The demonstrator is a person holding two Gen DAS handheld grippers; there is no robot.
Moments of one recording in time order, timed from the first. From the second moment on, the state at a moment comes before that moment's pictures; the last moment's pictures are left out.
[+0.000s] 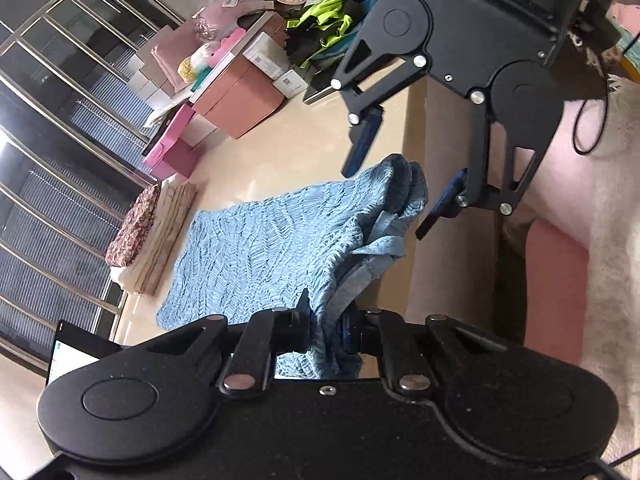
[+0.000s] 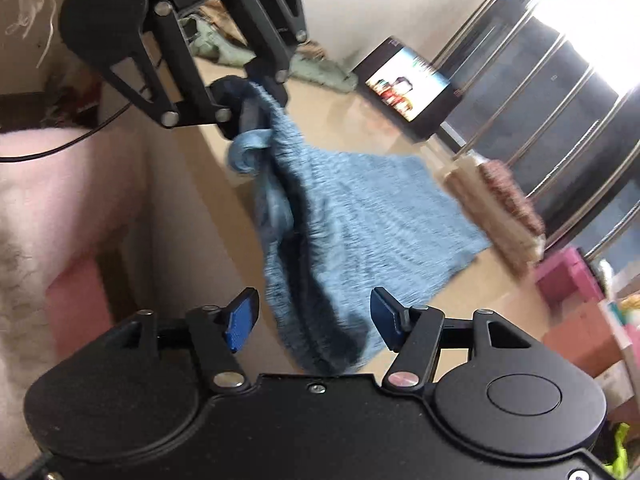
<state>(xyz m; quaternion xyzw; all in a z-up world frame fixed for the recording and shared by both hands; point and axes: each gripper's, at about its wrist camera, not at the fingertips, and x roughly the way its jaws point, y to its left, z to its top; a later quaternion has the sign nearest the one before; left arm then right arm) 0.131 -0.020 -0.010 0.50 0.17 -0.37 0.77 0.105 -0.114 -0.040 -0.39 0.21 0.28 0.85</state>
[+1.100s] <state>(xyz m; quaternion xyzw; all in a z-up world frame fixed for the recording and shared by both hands) 0.097 0.003 -0.005 0.49 0.24 -0.40 0.74 0.074 -0.084 -0.014 -0.52 0.25 0.35 0.74</state>
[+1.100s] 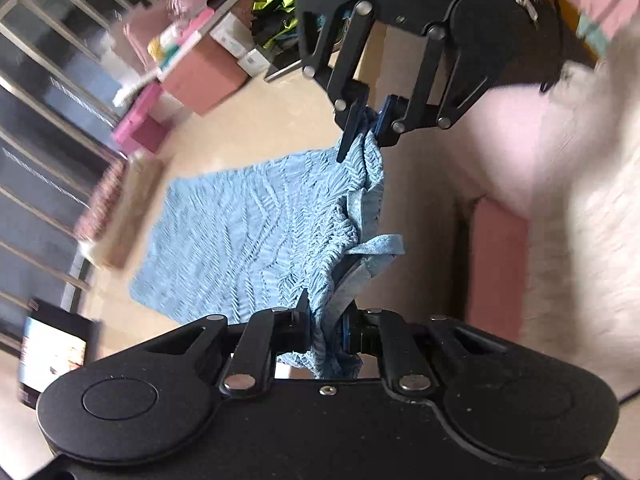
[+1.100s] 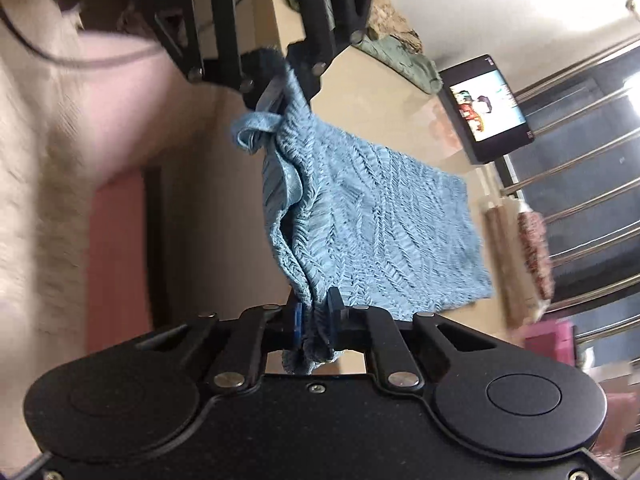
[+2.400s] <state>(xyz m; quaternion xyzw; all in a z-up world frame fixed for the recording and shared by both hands) 0.368 0.076 -0.017 0.00 0.46 -0.42 0.78 0.312 -0.245 -0.017 0.12 0.42 0.38 0.82</state>
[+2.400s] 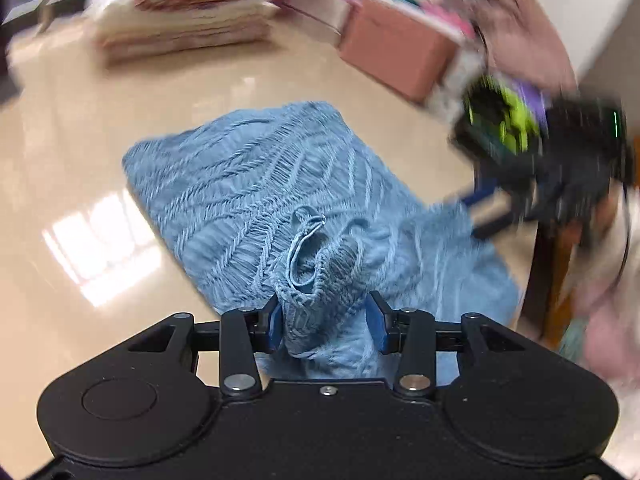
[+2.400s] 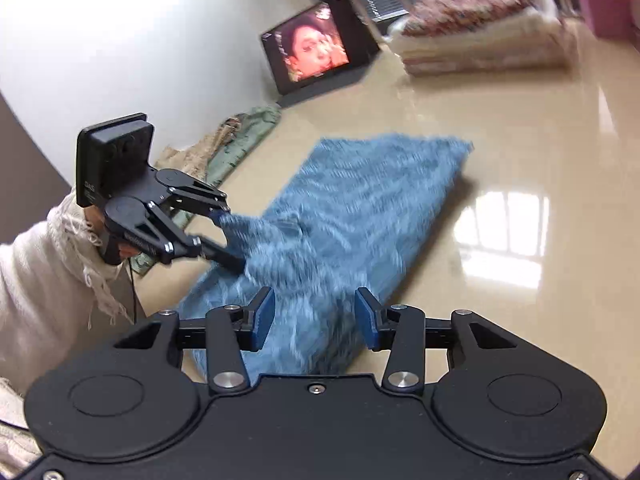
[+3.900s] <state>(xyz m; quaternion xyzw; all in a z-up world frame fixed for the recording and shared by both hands) 0.255 0.087 -0.030 -0.01 0.31 -0.32 0.89 0.229 -0.200 -0.046 0.10 0.27 0.24 0.93</state>
